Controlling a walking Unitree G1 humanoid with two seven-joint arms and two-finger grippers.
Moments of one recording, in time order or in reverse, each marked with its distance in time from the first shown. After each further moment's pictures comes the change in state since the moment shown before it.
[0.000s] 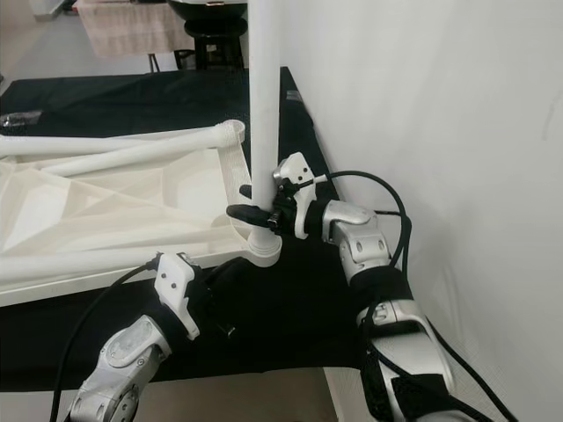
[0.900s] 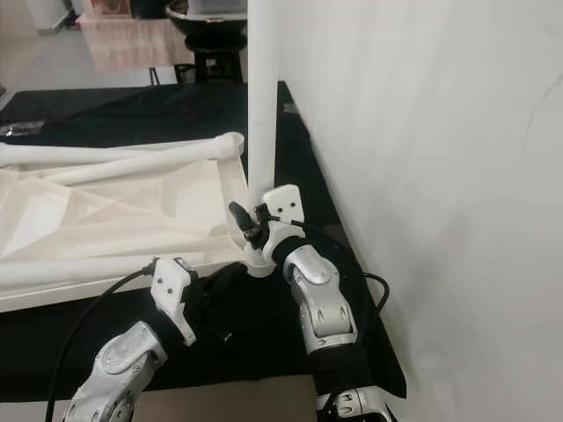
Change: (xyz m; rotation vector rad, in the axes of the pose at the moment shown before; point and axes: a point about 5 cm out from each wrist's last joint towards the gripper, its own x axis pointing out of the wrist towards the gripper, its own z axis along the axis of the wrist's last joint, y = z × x) left arm -0.001 0.000 0.000 -0.009 -0.002 0.001; right arm 0.022 0.049 -0.028 0.042 -0.065 -0.613
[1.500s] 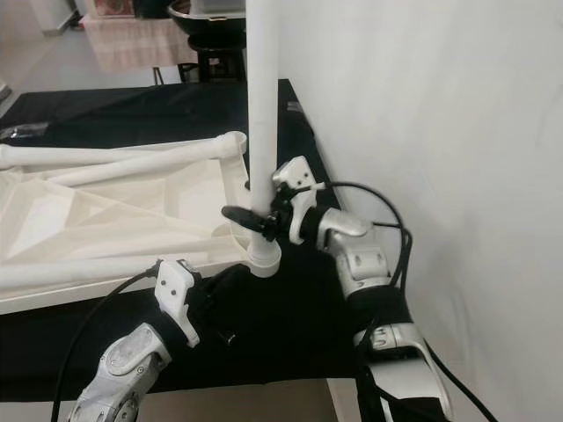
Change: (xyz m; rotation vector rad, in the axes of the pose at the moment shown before) left arm 0.002 0.000 -0.002 0.009 0.008 0.002; right arm 0.008 -0.043 0.033 -0.005 0.034 0.569
